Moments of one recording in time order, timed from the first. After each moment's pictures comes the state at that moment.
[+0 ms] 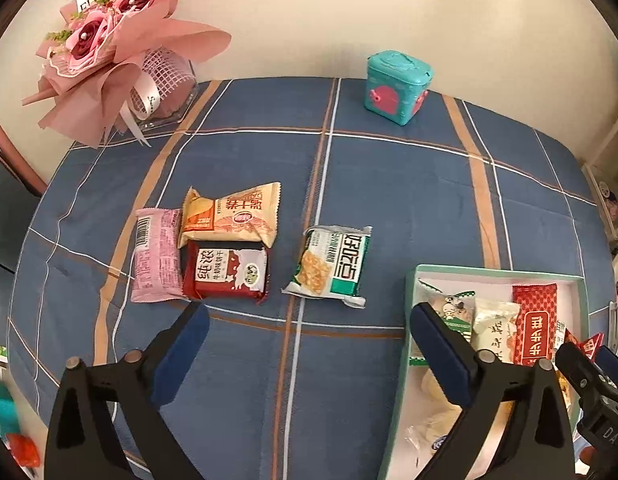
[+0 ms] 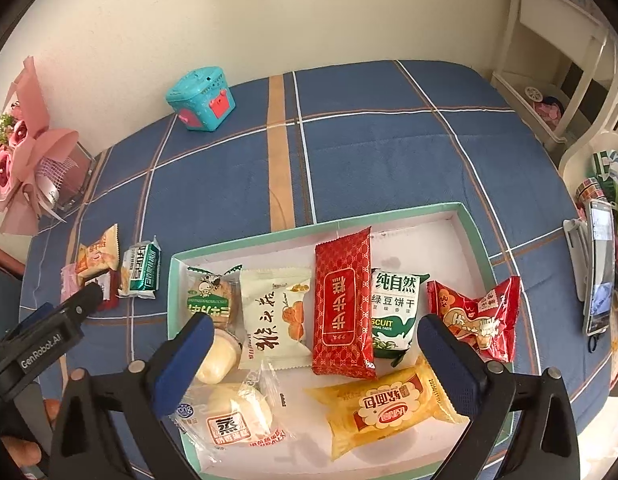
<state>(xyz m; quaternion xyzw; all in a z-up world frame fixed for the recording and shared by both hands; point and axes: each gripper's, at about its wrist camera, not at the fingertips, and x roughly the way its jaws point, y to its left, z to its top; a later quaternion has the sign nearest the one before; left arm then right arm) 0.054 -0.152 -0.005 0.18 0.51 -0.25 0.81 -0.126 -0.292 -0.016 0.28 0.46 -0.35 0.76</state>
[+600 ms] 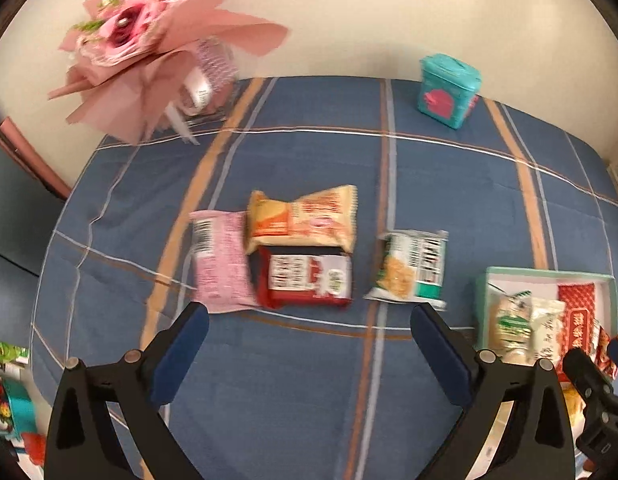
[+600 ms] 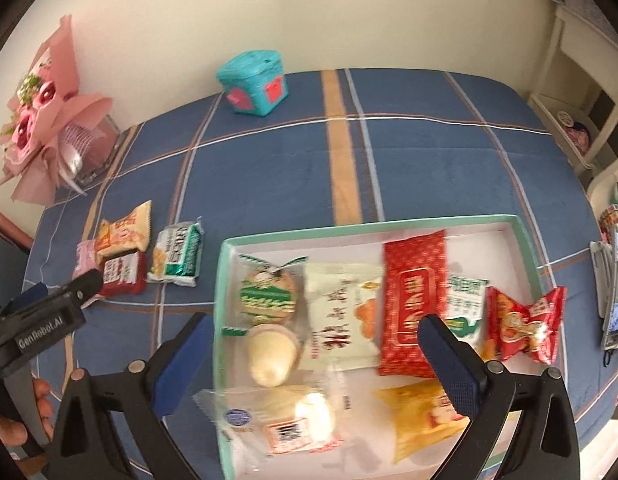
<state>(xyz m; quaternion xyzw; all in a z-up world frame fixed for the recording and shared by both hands) 0.094 -0.110 -0.005 0.20 0.50 -0.20 0.82 -0.076 -0.247 -0.019 0.25 0.47 -0.30 0.79</state>
